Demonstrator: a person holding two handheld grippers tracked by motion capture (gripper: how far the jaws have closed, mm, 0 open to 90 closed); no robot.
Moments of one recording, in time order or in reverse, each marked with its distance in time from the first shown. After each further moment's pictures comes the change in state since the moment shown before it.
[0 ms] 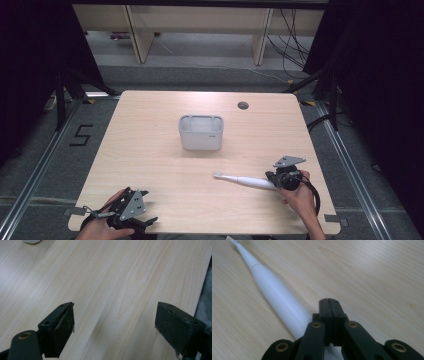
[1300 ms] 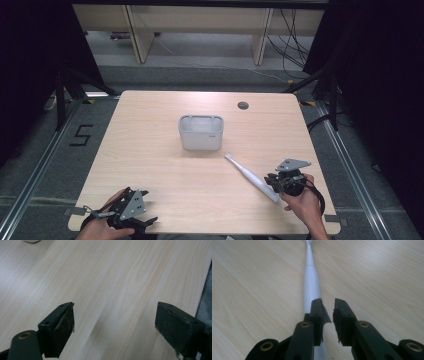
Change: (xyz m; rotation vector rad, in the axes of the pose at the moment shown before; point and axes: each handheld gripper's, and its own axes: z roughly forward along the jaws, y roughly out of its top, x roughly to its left) left arm 0.000 0.000 0.001 0.013 0.022 0.002; right arm 0.020 0.008 -0.031 -0.015 0.020 -0.002
